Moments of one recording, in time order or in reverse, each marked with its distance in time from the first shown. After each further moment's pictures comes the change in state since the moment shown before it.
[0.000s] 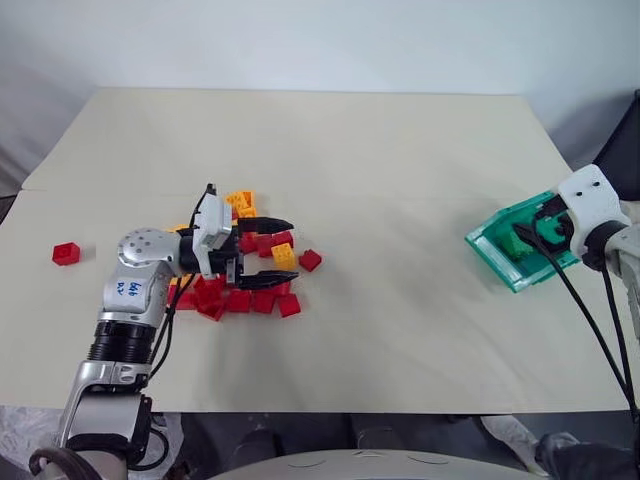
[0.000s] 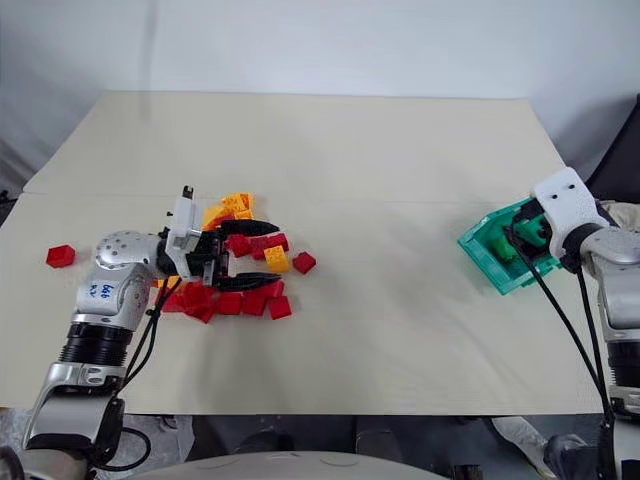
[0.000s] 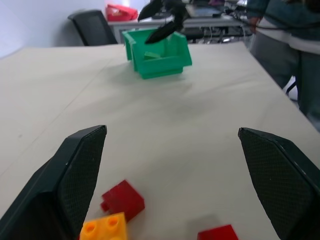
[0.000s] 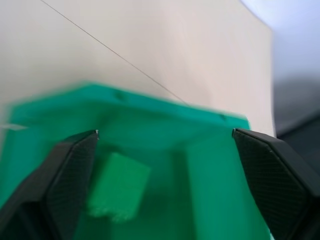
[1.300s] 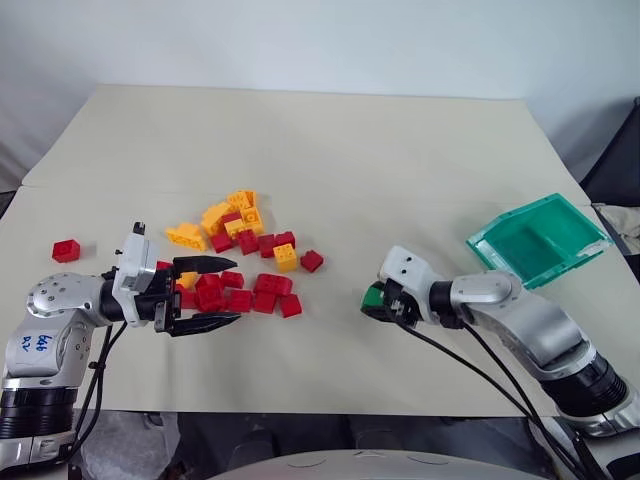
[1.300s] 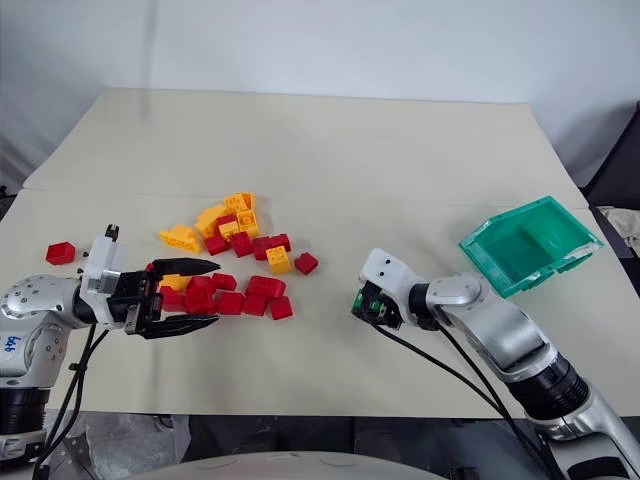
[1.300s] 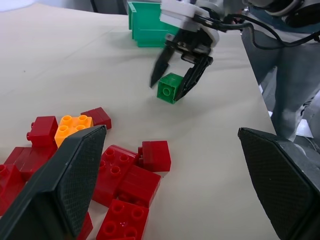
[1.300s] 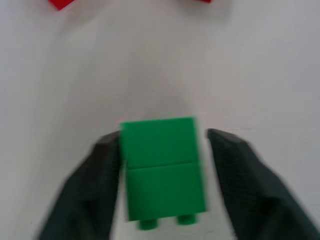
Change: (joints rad) left arm 0.364 0.195 0.208 -0.273 -0.156 0.152 -0.073; right arm 0.004 0.188 0.490 -0.502 0.210 0.358 0.093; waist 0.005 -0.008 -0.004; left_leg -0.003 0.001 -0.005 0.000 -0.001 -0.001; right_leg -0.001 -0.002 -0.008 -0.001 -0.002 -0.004
